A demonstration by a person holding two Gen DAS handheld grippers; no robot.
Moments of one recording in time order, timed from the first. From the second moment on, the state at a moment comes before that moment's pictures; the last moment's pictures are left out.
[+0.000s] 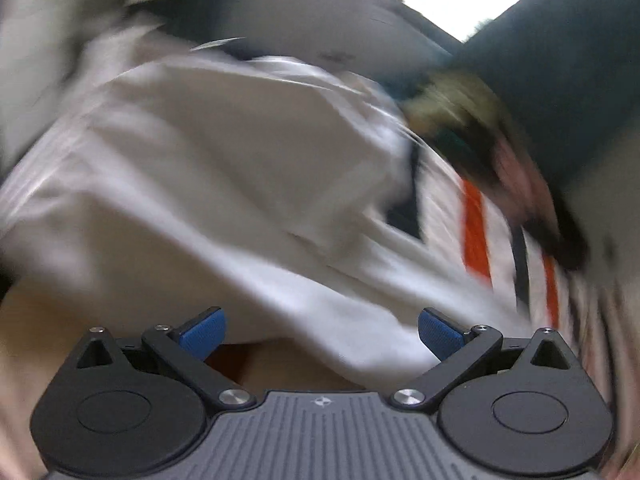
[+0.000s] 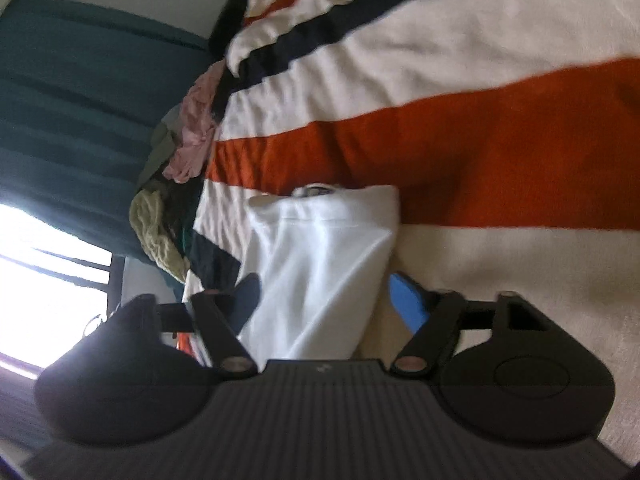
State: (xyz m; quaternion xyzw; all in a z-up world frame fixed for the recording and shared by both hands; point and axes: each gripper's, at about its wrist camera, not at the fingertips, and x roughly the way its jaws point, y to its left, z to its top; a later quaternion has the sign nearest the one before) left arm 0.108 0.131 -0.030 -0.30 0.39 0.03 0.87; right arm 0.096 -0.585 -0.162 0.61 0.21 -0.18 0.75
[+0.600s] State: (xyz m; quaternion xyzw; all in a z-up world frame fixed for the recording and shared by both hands) left arm 0.060 0.286 -0.094 -0.58 0.31 0.17 0.73; right arm 0.110 -0.597 -0.189 0.62 0.20 -0.19 0.74
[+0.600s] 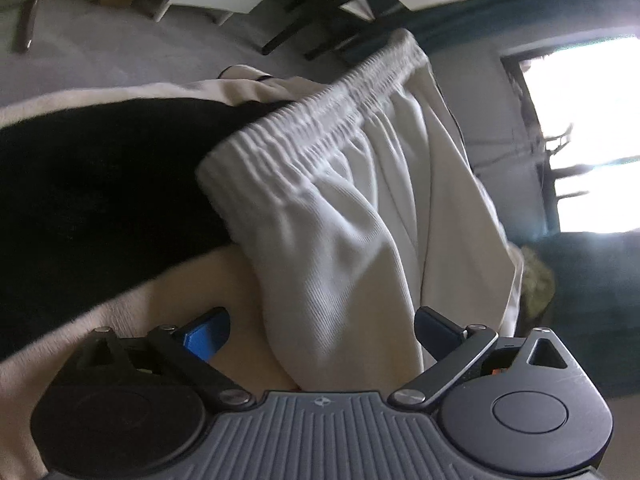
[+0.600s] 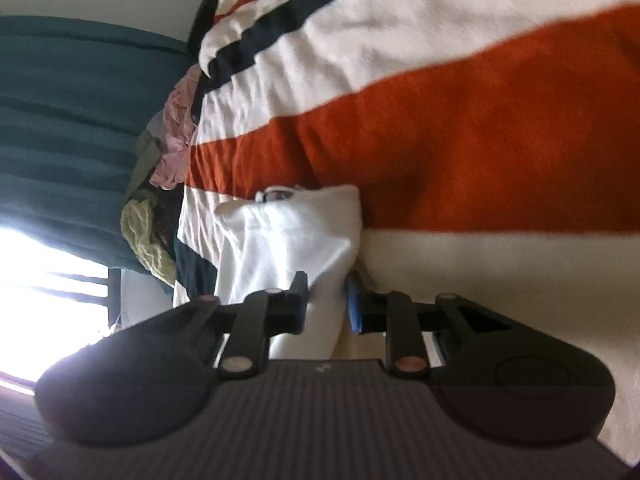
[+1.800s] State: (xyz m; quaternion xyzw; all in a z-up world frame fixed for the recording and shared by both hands) left arm -0.020 0.329 -0.051 -0.51 0.35 0.16 0.77; right arm 0.060 -0.589 -0.160 0.53 0.23 -0.36 0.74
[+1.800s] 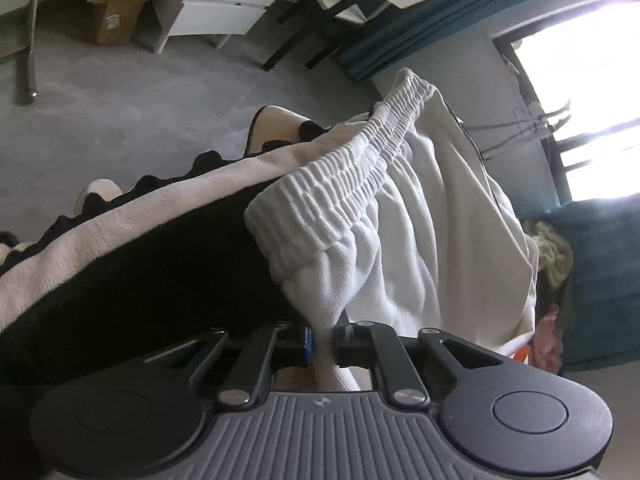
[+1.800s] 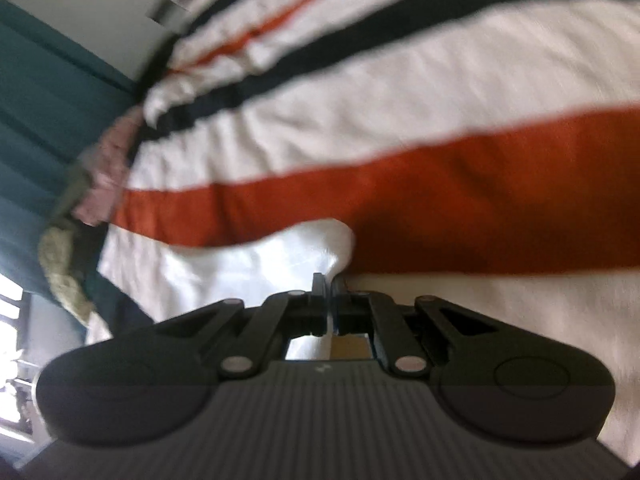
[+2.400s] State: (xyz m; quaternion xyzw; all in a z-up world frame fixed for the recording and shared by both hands) left arm -0.050 0.239 0.075 -0.25 0.28 0.11 0.92; right arm 0.054 -0.555 -0.109 0.43 0.19 -0.37 0.80
